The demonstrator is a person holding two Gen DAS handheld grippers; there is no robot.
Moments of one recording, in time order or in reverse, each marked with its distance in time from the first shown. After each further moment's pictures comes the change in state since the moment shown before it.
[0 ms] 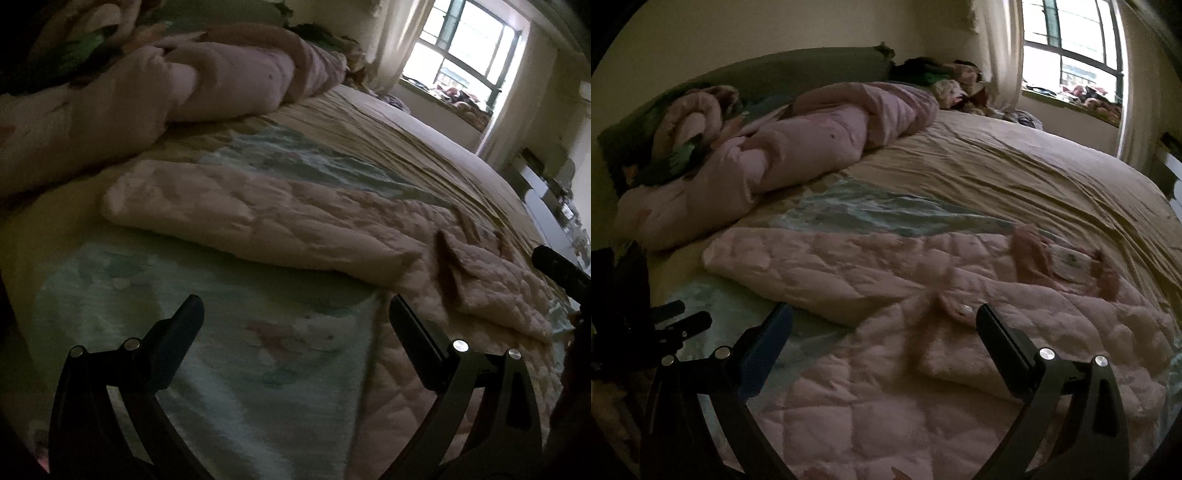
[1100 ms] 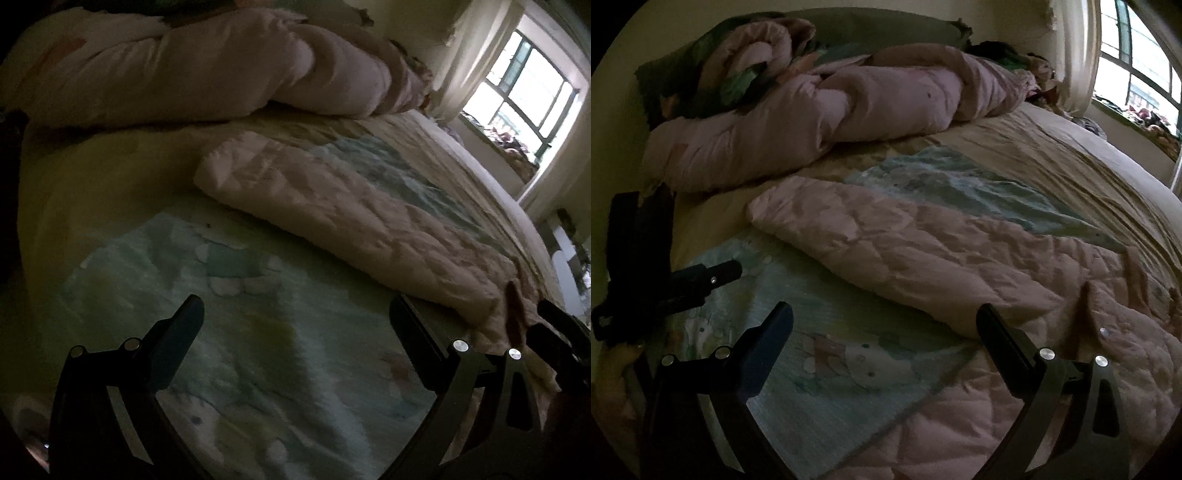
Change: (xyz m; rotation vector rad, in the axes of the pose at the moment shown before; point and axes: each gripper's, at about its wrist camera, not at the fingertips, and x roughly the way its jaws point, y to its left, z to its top) left arm 0.030 0.129 0.000 -0.221 -0.004 0.094; right arm 0.092 0.131 -0.008 -0.183 0.119 0.141
